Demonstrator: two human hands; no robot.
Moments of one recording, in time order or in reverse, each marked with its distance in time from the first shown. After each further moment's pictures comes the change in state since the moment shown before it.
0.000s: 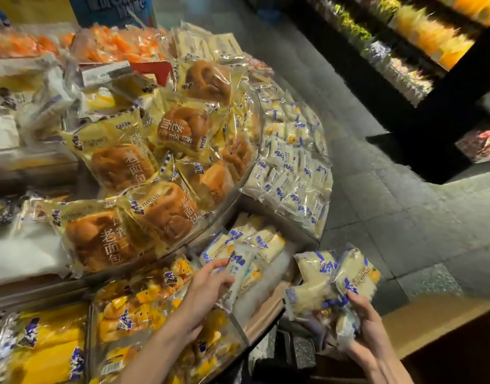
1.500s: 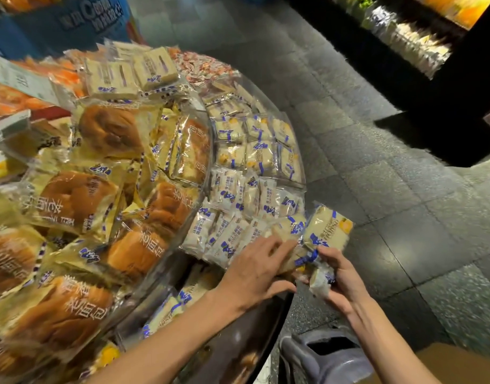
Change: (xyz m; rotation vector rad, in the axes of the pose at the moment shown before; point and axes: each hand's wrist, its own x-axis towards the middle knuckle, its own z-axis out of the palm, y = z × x) left_hand 0.157 0.107 0.190 1.347 -0.146 1.195; right_hand 0.161 -0.167 0.052 0.036 -0.234 0.069
